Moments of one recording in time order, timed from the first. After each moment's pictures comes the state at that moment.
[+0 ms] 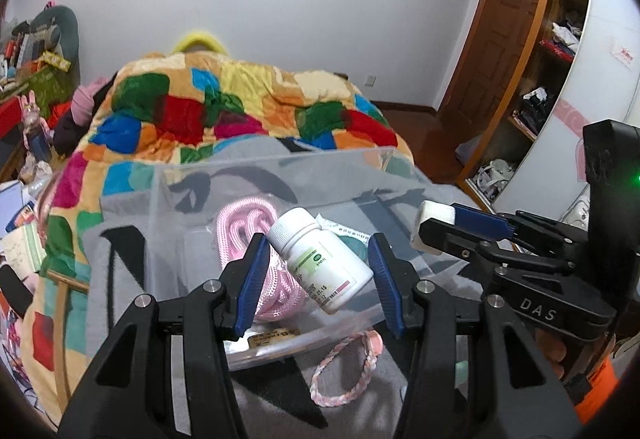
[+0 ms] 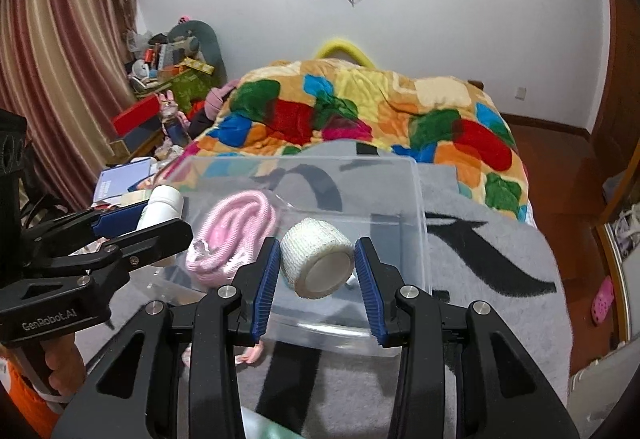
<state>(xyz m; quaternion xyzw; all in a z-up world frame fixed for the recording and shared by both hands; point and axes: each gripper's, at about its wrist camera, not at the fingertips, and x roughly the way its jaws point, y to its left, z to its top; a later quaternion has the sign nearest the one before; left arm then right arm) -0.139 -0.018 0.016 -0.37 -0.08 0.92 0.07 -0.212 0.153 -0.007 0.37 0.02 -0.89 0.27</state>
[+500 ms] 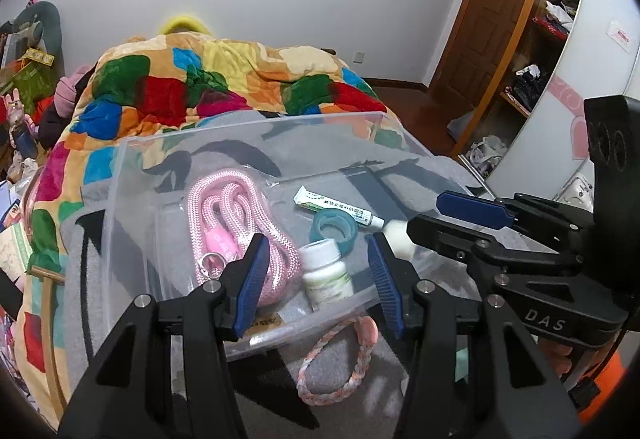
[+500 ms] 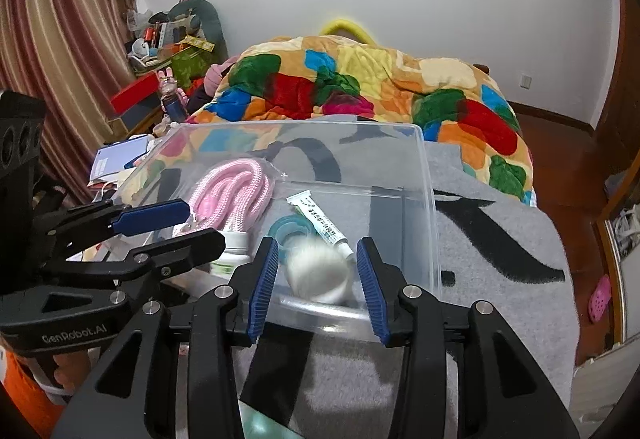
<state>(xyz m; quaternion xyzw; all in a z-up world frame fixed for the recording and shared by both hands) -0.137 -0.002 0.000 -0.39 -0.07 0.91 0.09 -0.206 0.152 -0.022 0.39 0.05 -0.88 0.28</state>
